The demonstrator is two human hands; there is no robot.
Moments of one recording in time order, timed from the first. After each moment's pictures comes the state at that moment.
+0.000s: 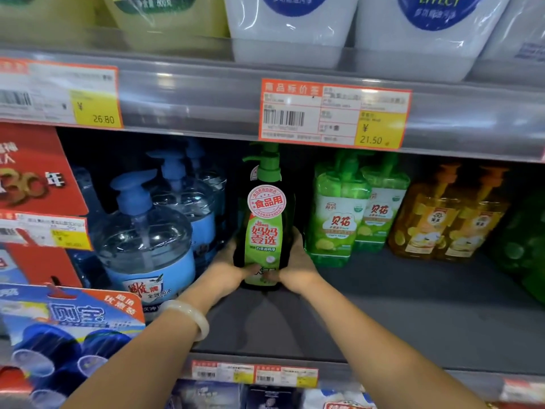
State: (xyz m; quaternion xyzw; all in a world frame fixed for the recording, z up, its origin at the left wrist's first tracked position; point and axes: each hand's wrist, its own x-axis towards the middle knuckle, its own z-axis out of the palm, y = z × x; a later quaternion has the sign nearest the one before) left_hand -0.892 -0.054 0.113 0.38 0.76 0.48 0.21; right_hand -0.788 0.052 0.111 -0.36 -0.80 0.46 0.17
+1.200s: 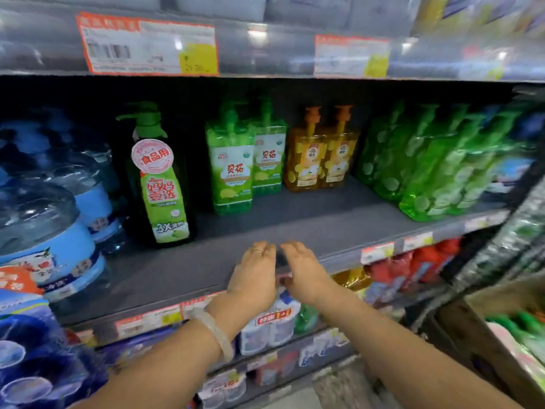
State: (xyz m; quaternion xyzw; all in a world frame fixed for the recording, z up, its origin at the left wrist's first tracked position) left_hand -0.698 -0.055 0.092 0.67 0.72 0.15 0.10; right_hand -0.586 -0.003 0.084 -0.45 -0.87 0.18 0.10
